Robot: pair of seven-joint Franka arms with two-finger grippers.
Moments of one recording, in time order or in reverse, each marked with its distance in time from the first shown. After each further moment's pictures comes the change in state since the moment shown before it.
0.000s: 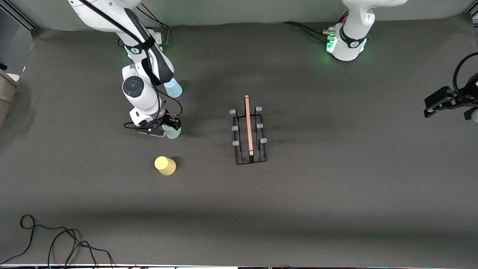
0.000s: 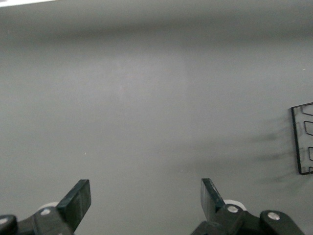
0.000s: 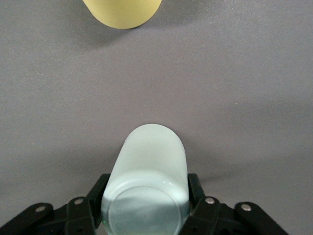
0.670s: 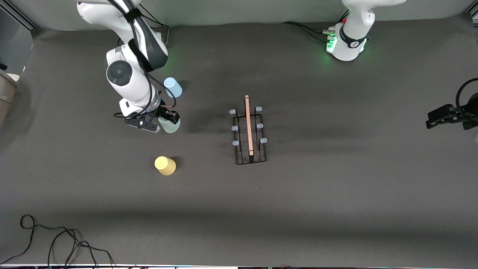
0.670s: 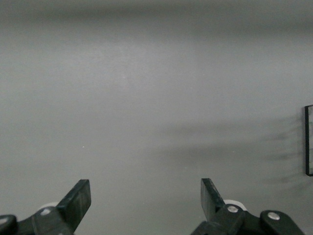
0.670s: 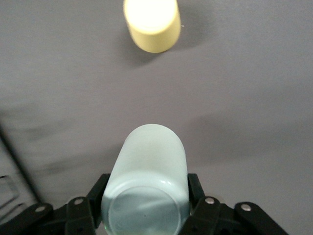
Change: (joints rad) left arm 0.060 0.065 -0.033 0.009 -0.020 0.008 0.010; right arm 0.055 -0.180 0.002 0.223 0.000 -0.422 0.183
